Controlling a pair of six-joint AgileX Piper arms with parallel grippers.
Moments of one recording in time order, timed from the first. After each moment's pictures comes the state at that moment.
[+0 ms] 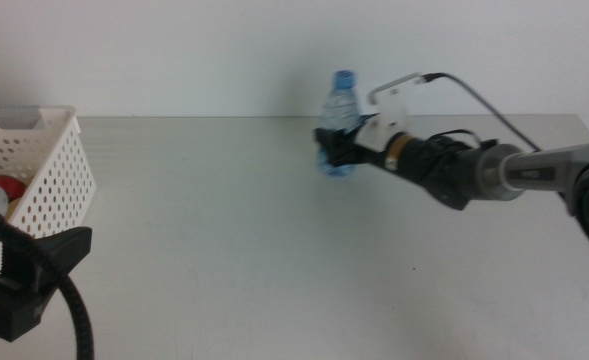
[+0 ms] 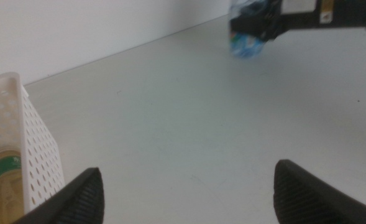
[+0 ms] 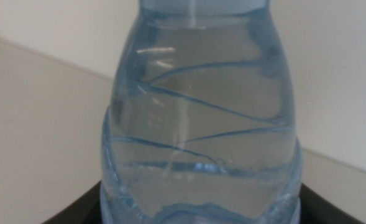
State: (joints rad) left arm -0.39 0.58 -0.63 0.01 0.57 0.07; right arm 0.28 2.34 -1.52 -0.61 -0.63 0.53
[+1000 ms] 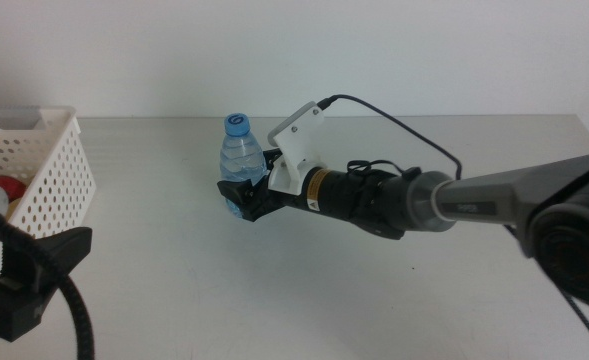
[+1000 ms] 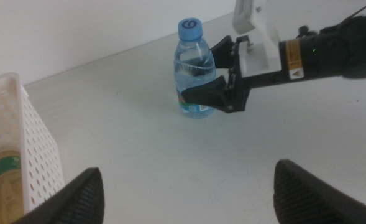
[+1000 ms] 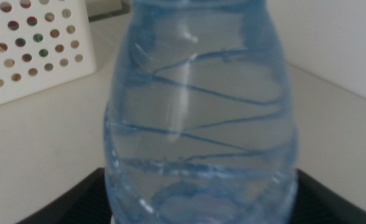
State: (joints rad) left arm -0.39 0.58 -0.63 0.01 0.57 0.07; right arm 0.56 2.31 -1.50 -0.67 -0.60 0.52
